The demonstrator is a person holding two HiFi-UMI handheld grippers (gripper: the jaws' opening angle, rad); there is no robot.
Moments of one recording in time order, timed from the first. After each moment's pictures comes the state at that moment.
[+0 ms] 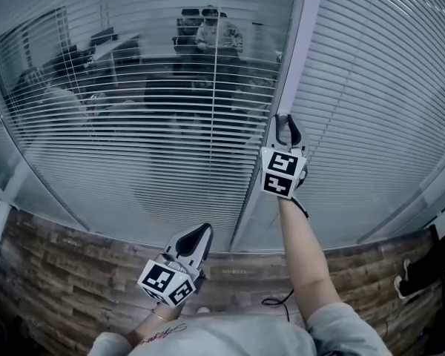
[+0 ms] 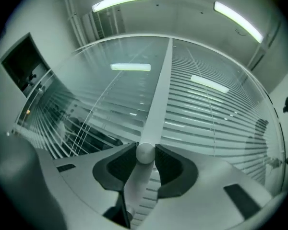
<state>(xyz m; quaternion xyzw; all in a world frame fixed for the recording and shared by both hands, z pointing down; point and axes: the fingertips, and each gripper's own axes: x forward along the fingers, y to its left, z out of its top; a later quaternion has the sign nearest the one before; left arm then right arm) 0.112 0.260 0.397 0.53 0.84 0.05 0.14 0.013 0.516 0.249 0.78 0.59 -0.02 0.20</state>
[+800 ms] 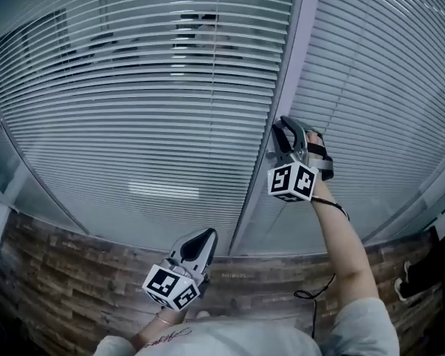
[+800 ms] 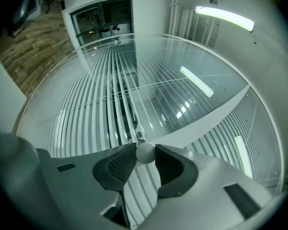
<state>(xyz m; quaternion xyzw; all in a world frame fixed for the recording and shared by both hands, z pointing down) 0.098 0.266 0.407 0.52 0.84 0.05 0.15 0.023 0.513 0.266 0.68 0.44 0.25 0.53</state>
